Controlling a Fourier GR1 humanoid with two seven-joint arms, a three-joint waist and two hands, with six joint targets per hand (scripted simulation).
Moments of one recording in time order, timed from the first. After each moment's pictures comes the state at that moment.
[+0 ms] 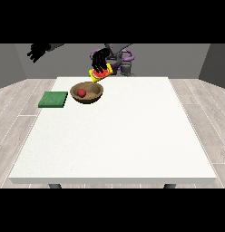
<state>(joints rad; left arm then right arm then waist) -0.99 0.00 -0.79 -0.61 -1.29 0.08 0.63 -0.27 -0.36 -0.35 -1.10 -0.36 0.36 -0.03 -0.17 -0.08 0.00</state>
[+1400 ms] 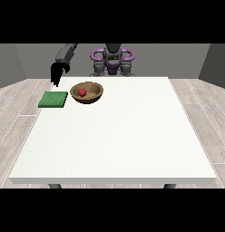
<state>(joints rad) -0.84 0.29 0.25 -1.11 -0.04 -0.09 0.18 -0.19 -0.23 -0.37 -1.08 -0.30 0.15 -0.10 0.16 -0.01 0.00</state>
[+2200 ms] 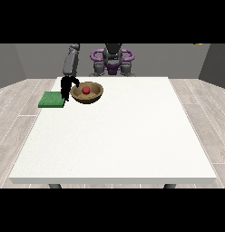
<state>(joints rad) -0.76 0.54 0.42 -1.16 0.21 -0.32 0.19 -0.31 -0.16 -0.33 -0.79 -0.25 0.15 -0.36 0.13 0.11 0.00</state>
